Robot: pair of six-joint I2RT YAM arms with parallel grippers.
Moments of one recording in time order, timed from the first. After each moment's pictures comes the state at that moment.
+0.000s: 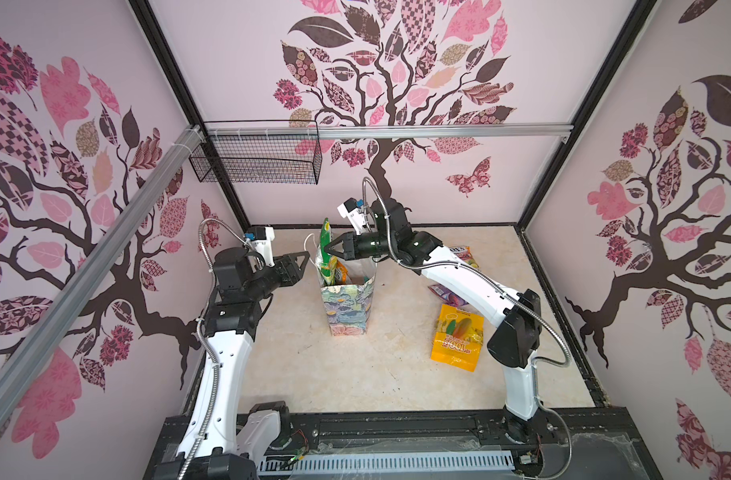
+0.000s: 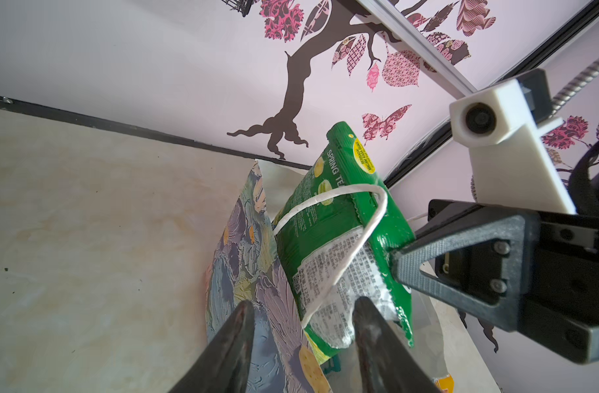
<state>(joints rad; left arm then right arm) 0.10 1.01 1.01 -0.33 0.60 -0.36 0.77 2.03 2.04 -0.33 -0.61 0.62</state>
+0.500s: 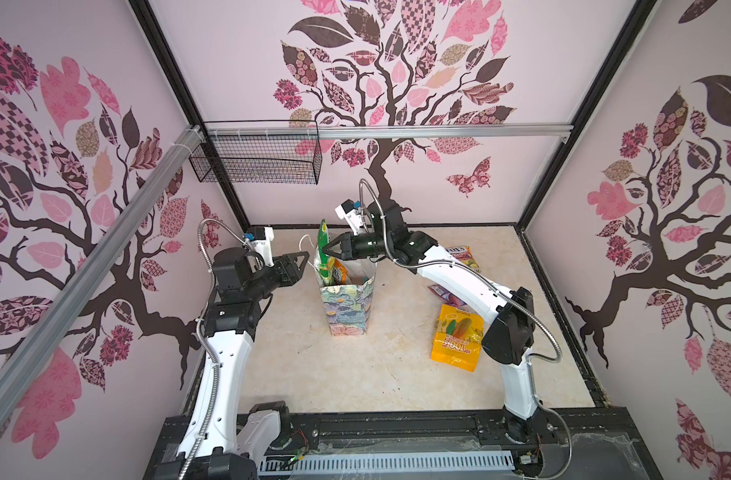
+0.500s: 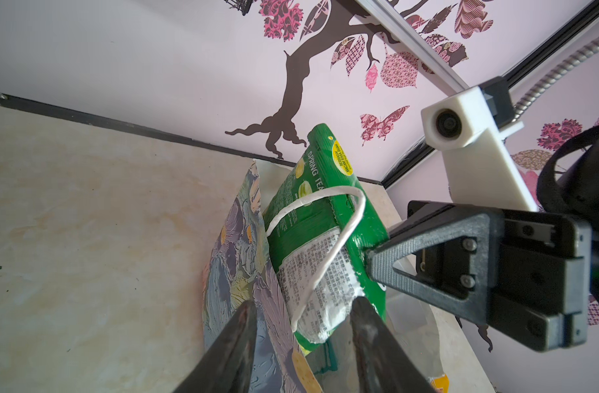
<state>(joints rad) 0.11 1.01 1.01 -0.33 0.61 -0.37 0.77 2.06 2.07 -0.35 -0.62 0.63</state>
